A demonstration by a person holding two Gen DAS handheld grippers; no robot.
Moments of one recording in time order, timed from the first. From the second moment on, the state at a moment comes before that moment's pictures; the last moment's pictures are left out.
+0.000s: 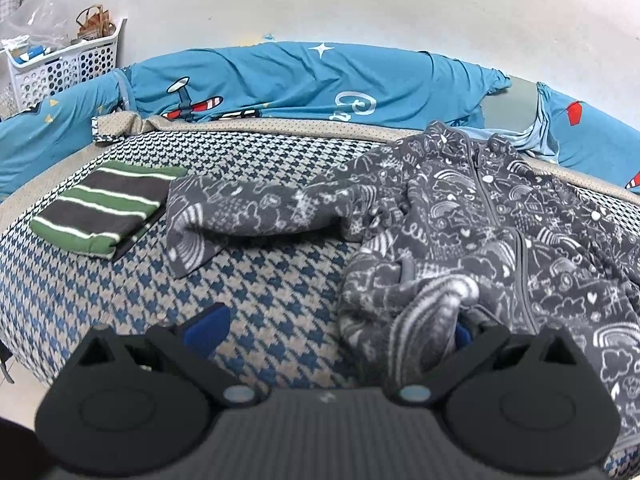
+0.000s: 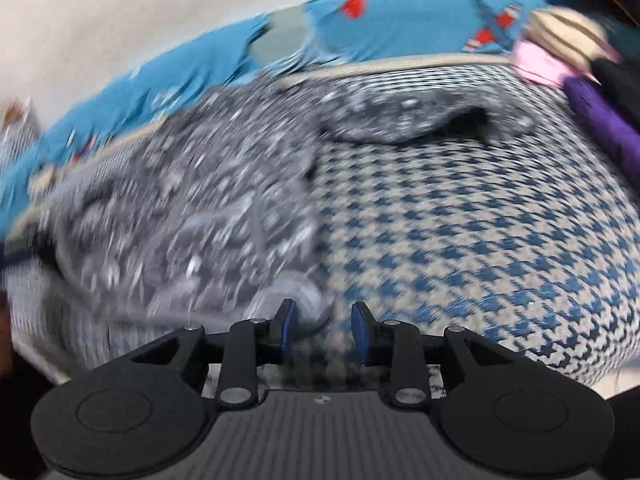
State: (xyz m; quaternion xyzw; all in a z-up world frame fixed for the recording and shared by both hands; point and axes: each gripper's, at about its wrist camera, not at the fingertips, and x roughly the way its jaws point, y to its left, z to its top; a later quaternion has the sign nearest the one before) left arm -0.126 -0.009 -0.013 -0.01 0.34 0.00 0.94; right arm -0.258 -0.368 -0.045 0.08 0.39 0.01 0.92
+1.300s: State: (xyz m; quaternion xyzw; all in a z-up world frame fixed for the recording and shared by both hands) left arm -0.120 -0.005 -0.026 0.01 0.36 0.02 0.93; right arm -0.201 -0.349 -0.056 0.08 0.35 -0.08 0.93
